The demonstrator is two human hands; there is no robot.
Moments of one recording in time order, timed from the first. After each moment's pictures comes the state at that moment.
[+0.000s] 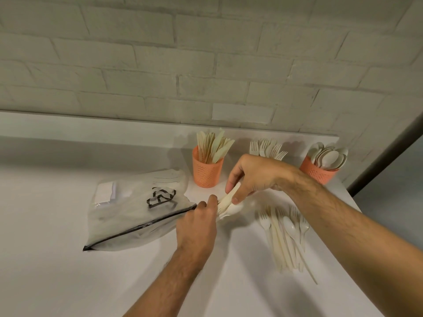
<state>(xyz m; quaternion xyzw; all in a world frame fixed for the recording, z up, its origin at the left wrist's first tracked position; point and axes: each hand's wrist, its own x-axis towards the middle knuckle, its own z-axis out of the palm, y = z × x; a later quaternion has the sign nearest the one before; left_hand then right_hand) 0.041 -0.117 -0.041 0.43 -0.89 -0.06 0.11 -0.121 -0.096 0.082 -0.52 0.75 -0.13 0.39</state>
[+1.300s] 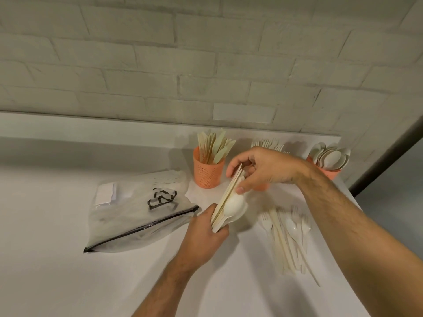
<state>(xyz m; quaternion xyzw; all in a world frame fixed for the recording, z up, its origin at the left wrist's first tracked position) 0.052 -0.113 -0.050 0.34 -0.77 -0.49 0.23 -0.153 -0.092 0.080 -0.58 0.65 -0.24 0.43</state>
